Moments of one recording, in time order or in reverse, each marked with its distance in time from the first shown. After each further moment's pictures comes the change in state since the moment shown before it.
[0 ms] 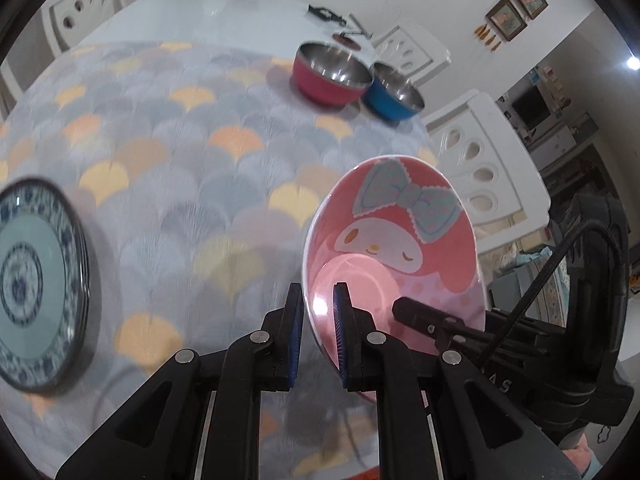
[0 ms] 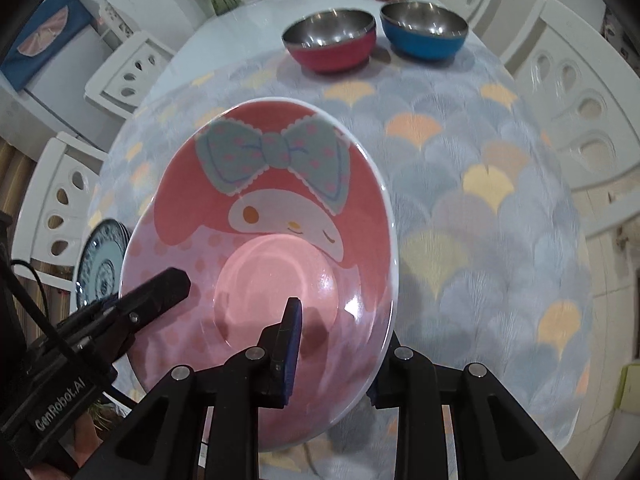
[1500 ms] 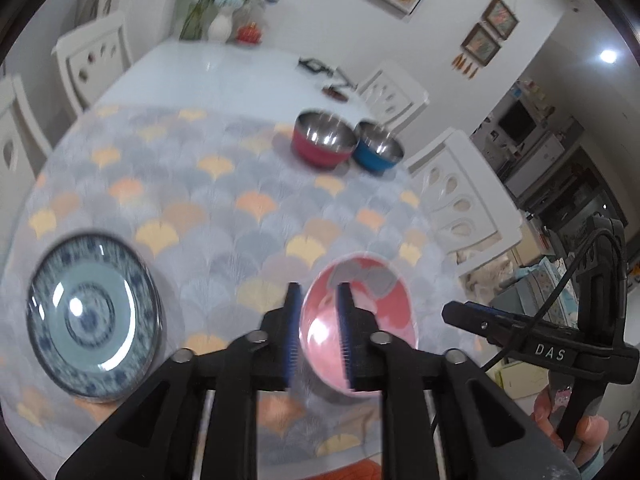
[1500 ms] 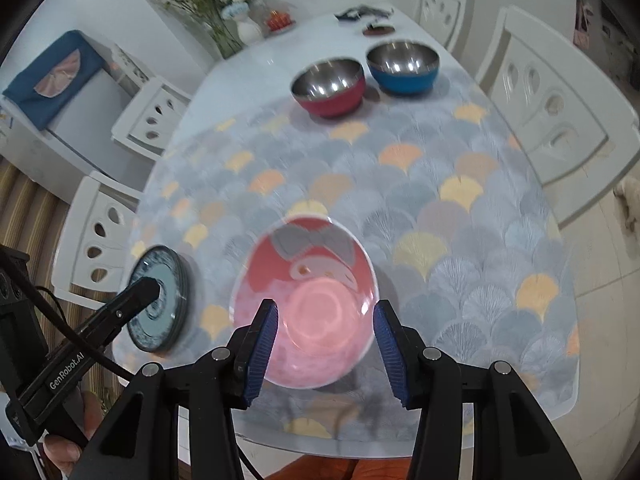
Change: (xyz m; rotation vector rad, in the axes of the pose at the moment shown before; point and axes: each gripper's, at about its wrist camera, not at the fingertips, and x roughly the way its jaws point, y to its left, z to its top) left arm -0.093 0.000 0.011 0.080 -0.181 -0.002; right arm -0.082 -0.002 -0.021 0.072 -0.139 0.094
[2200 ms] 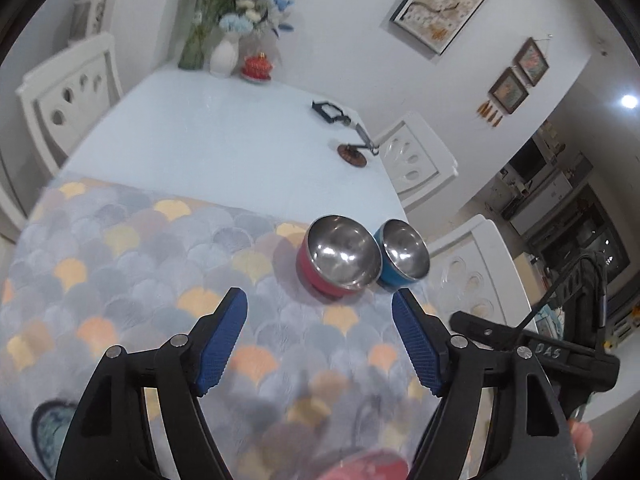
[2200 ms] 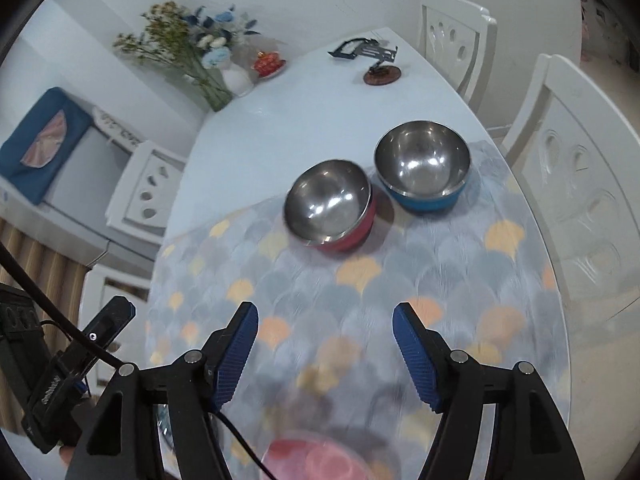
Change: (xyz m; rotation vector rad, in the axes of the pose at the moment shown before) left arm 0.097 0.025 0.171 -0.090 -0.046 -0.003; right arm 0.048 -0.025 0.198 0.084 -0.027 0.066
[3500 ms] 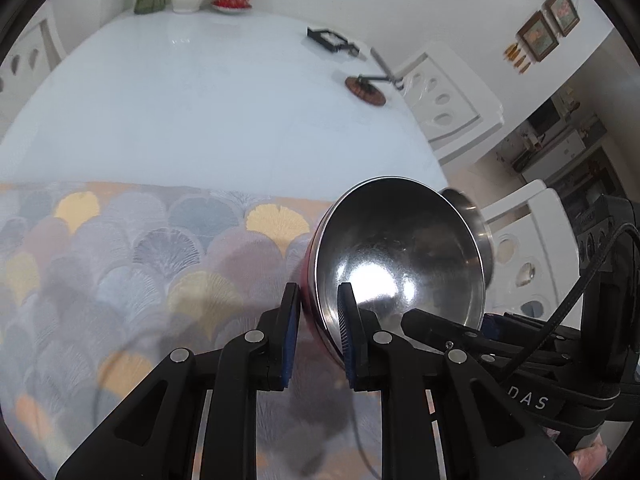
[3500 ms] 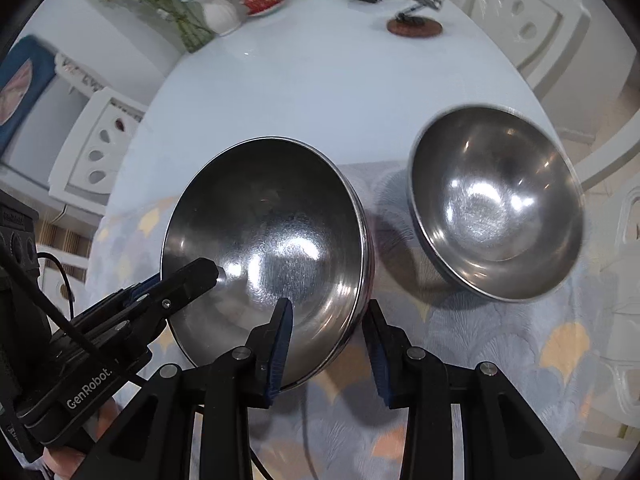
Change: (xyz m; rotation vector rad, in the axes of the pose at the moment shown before) left arm 0.150 -0.004 0.025 0.046 0.188 0.029; right arm 0.143 -0.019 0.070 -0.139 0.167 -0.063
